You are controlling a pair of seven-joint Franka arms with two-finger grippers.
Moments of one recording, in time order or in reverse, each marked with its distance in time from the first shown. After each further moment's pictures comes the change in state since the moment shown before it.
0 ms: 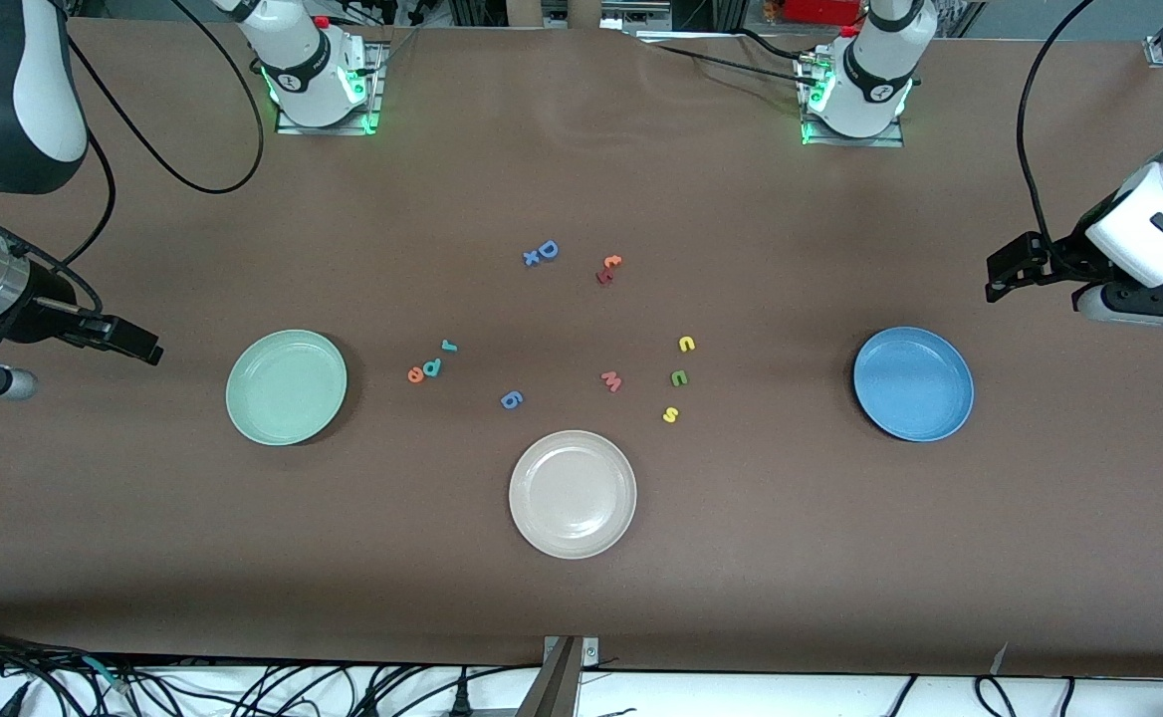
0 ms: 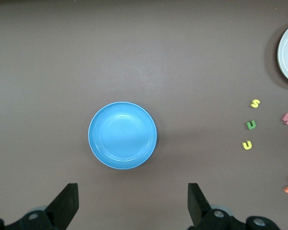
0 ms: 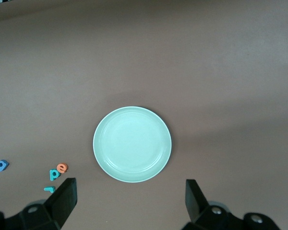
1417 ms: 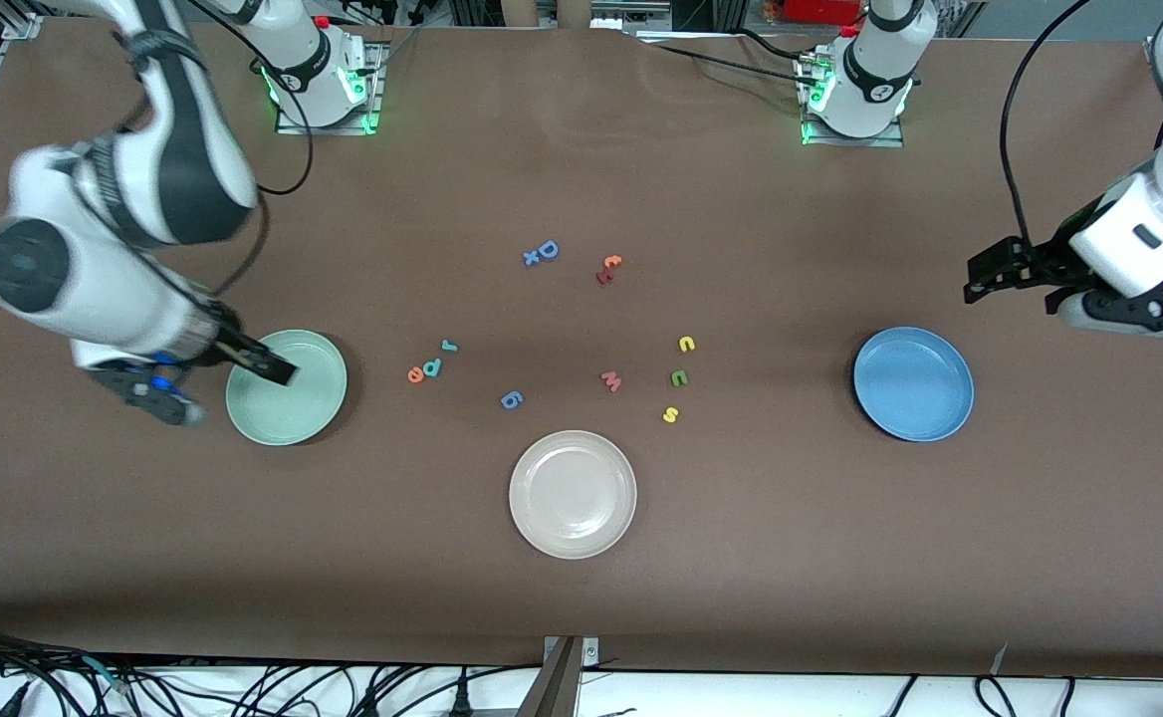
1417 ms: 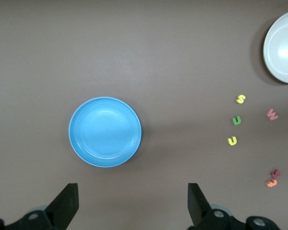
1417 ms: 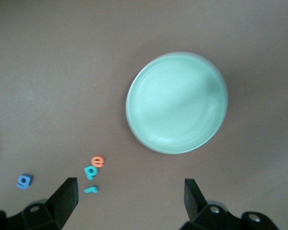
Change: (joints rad) left arm -0.006 0.048 -0.005 -0.002 -0.067 -0.007 0.000; right arm 0.229 0.168 0.014 -0.031 0.002 0.041 0.588
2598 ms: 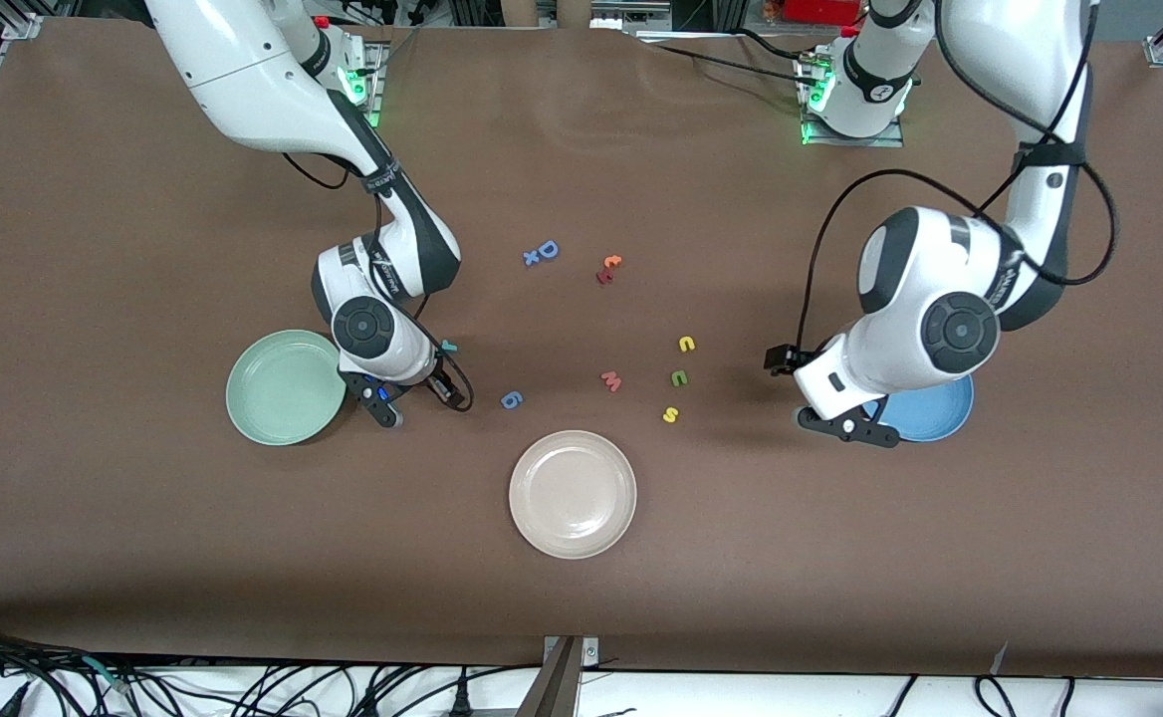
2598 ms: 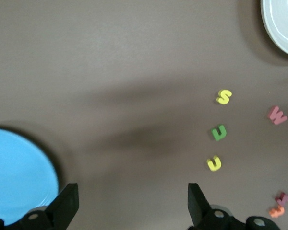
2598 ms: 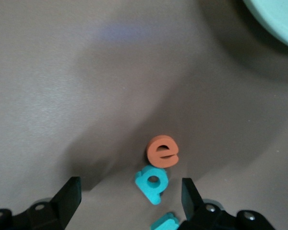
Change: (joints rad) left arm -0.175 0.390 -0.036 0.023 -0.119 0.250 -0.030; right arm 0.201 0.285 0.002 -0.149 0.021 0.454 0.441
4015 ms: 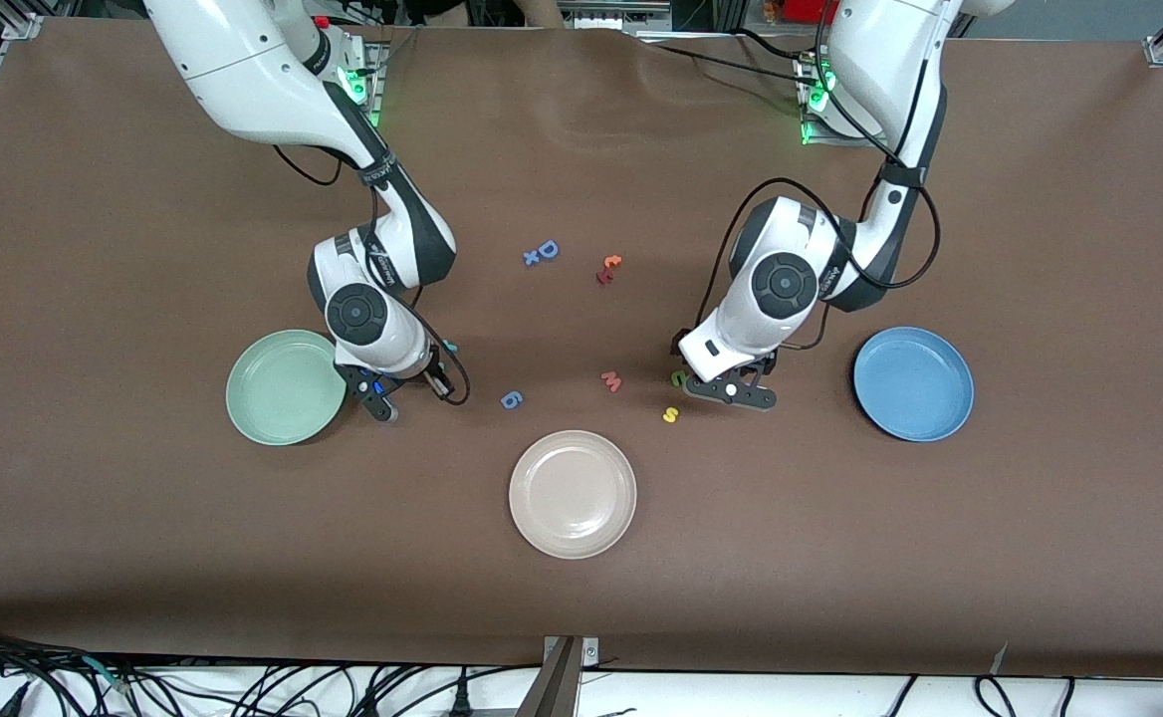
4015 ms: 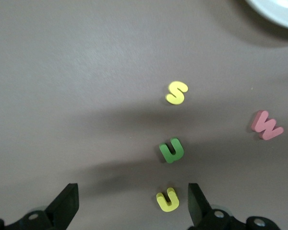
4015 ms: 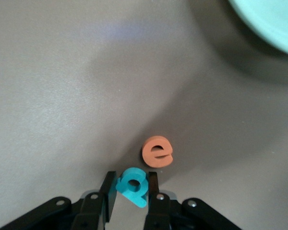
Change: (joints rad) left arm -0.227 0.037 -0.002 -0.259 -0.001 0.413 -0.206; right arm 0.000 -0.042 -0.004 -0.042 0.001 0.025 -0.001
